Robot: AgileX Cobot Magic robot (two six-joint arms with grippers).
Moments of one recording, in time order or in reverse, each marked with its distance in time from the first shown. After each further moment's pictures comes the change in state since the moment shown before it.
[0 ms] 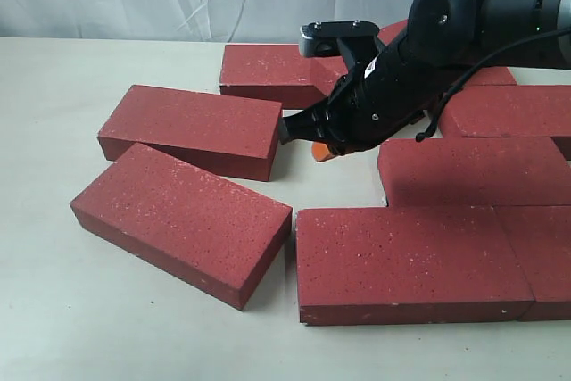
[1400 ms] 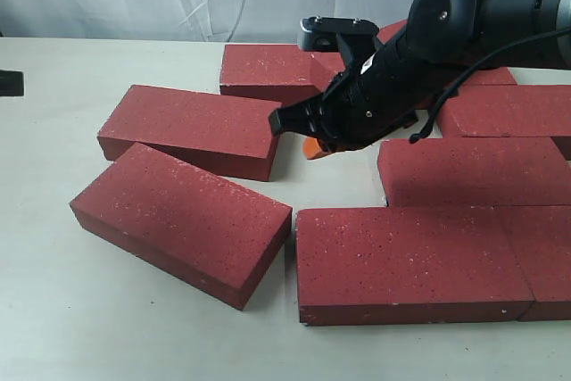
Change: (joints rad) left arm 0.000 1.136 -0.709 -0.039 0.348 -0.002; right arm 0.000 0.000 0.000 0.083 -0.013 -0.002
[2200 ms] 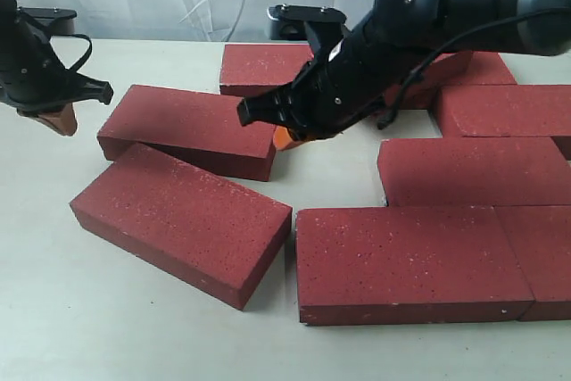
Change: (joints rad) left arm 0.000 0.786 -0.639 -0.078 0.533 0.090; right arm 0.048 0.067 -0.127 0.005 0.055 0.002
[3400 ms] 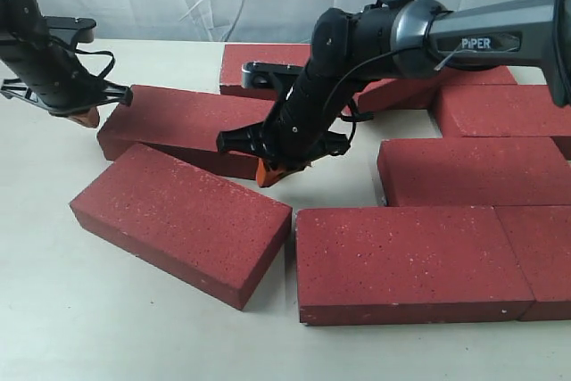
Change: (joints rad) left arm 0.000 0.161 -0.057 -0.022 -0.243 0.020; right arm 0.006 0.327 -0.221 0.017 0.101 0.089
